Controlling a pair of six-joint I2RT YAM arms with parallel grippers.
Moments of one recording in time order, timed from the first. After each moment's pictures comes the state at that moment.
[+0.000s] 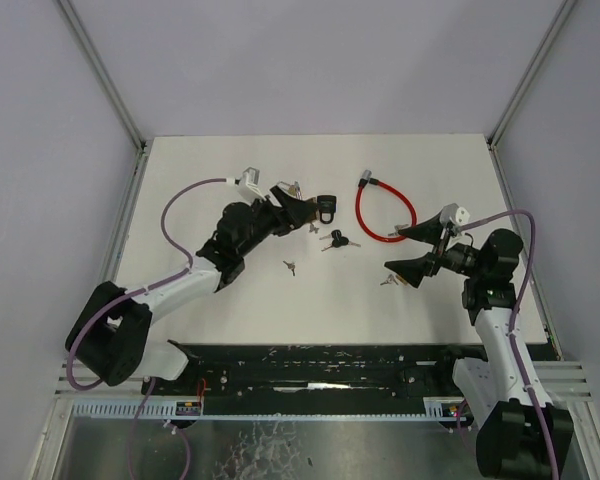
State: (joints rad) left arm -0.54 1.37 0.72 0.56 0.15 -0.95; right arm -0.13 0.80 0.45 0.30 -1.27 0.04
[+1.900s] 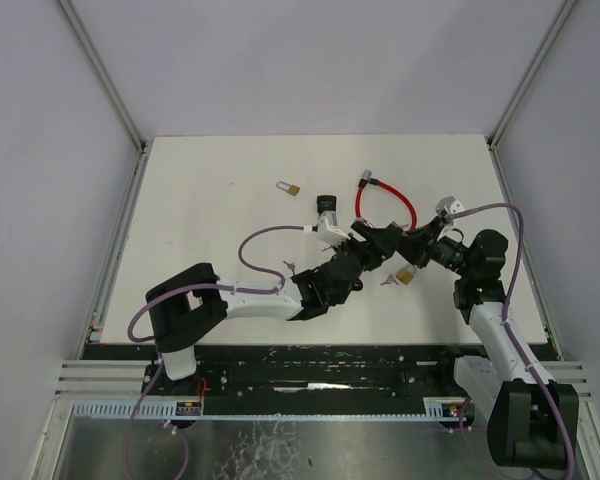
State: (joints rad) left arm -1.16 1.80 1.03 0.70 -0.65 -1.25; right arm -0.03 0.91 0.38 0.49 -0.99 0.18
